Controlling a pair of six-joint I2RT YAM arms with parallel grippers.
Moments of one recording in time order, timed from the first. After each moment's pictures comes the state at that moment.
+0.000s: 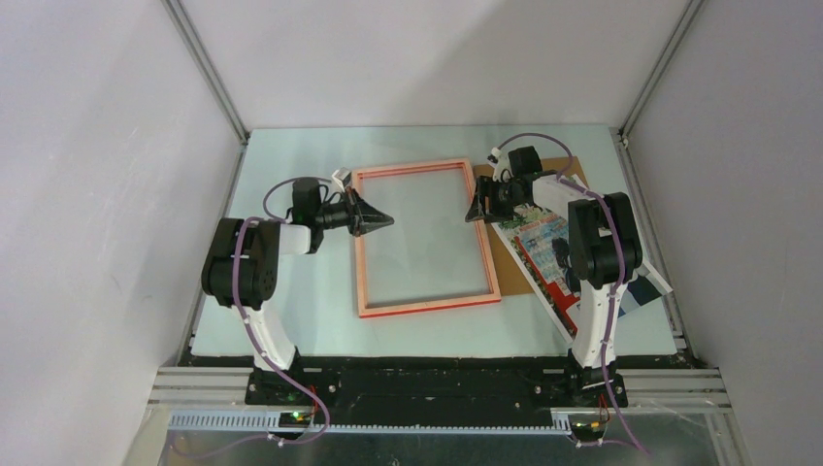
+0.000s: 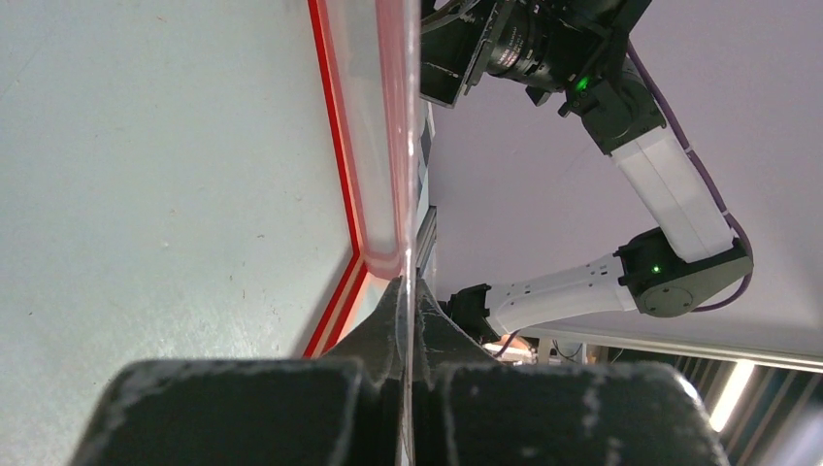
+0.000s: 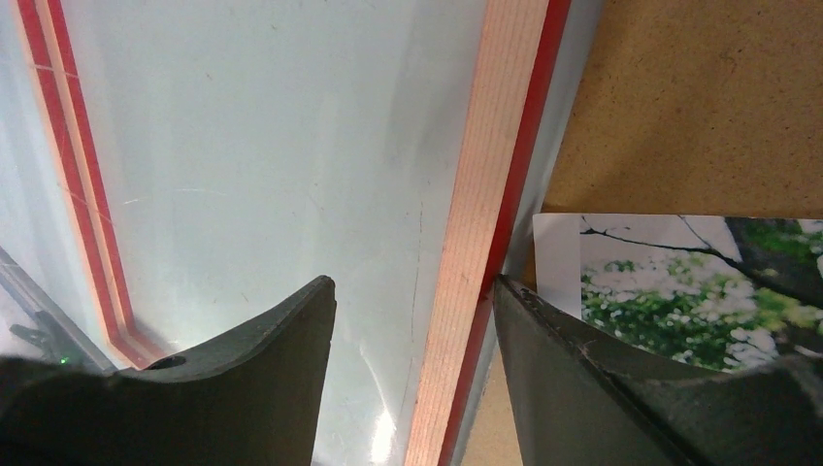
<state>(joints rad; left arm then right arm) -0.10 1.85 0.83 0.62 1.08 -1.10 0.22 2.06 1.42 -0.36 -0.53 0.21</state>
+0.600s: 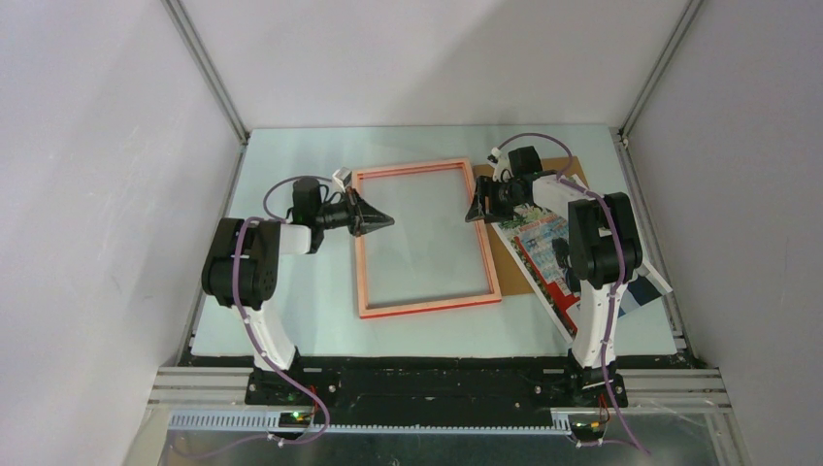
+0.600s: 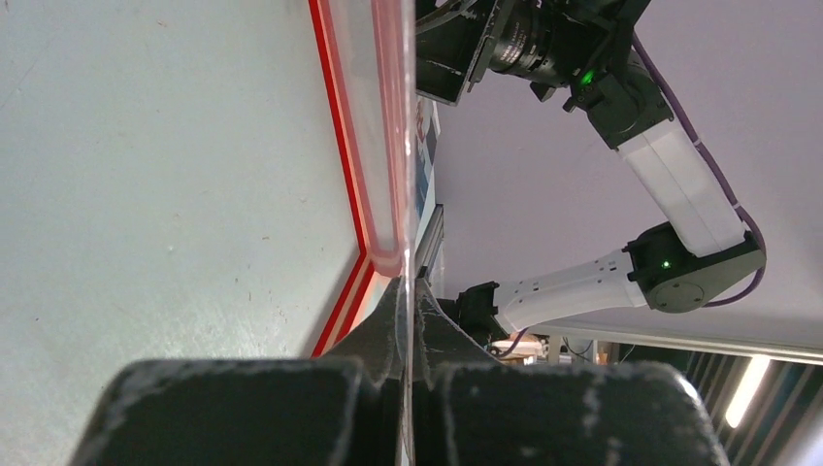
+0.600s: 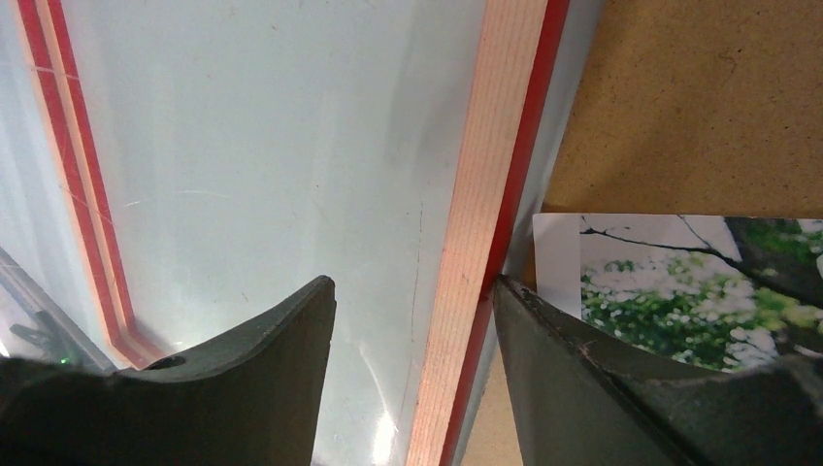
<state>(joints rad) -0.11 1.85 0.83 0.62 1.08 -1.07 0.23 2.06 1.42 -0.36 -0.53 0.21</state>
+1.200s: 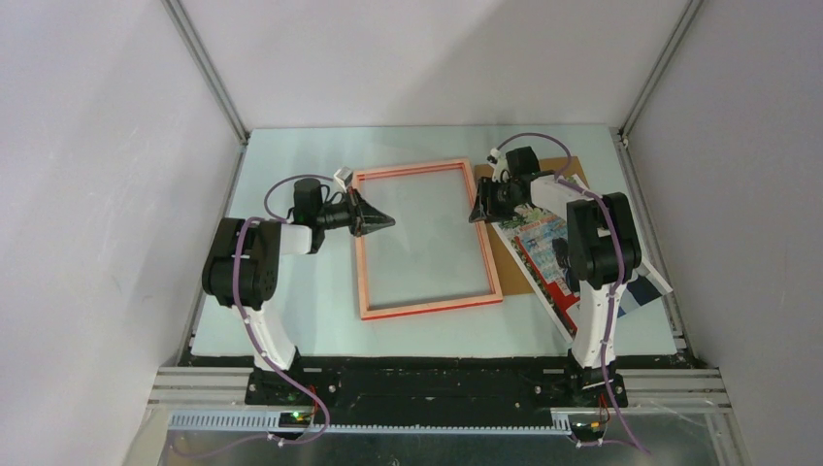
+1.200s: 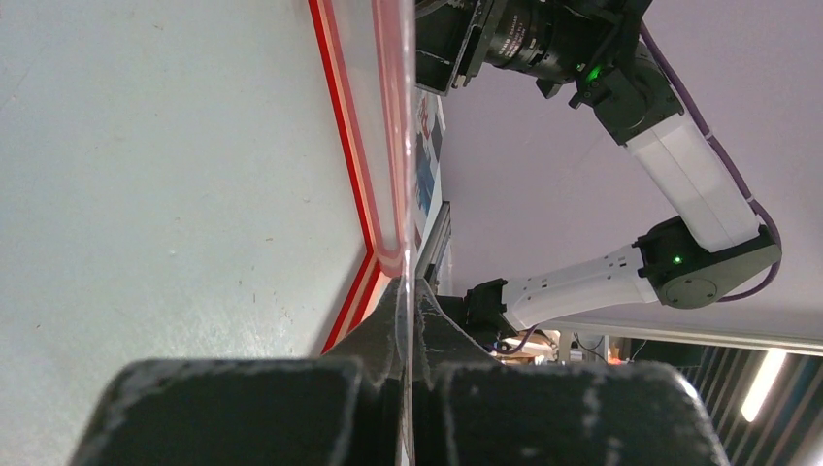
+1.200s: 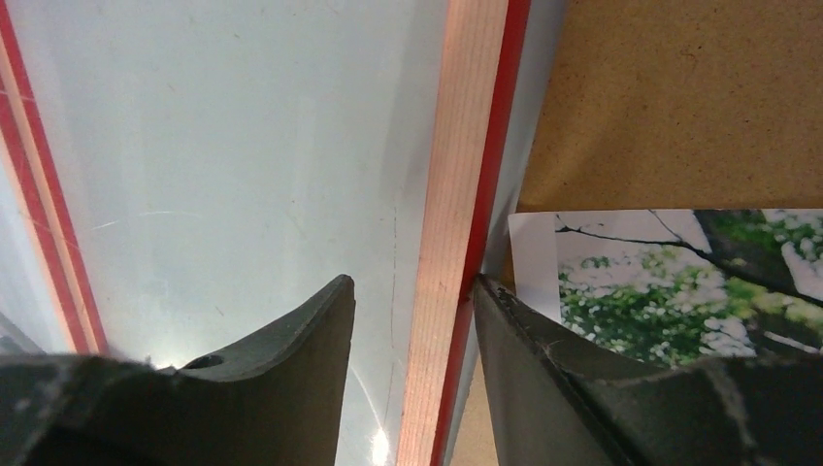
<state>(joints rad) -0.11 1.85 0.83 0.62 1.08 -1.05 0.23 2.06 1.42 -0.36 -0.46 0.21</state>
